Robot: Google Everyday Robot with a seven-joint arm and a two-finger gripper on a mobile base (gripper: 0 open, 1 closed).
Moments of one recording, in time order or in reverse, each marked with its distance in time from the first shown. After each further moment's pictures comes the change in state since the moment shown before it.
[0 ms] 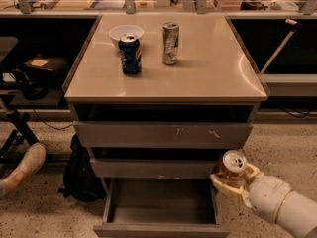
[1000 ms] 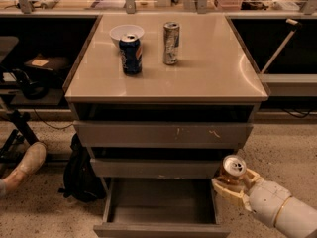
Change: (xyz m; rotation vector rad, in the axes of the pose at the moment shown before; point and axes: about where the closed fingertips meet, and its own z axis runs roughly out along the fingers) arm 0.032 -0.005 0.003 0.043 0.010 0.026
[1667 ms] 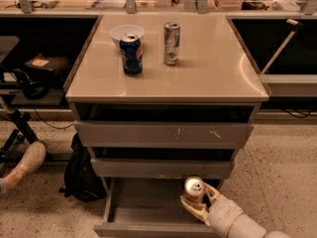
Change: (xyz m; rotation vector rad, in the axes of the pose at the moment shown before) arm 0.078 0.062 0.077 -0.019 -0.046 -0.098
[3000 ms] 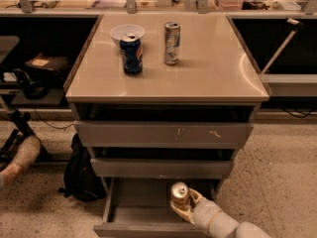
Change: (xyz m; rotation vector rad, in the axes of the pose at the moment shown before) arm 0.099 0.019 0.068 -0.045 0.083 0.033
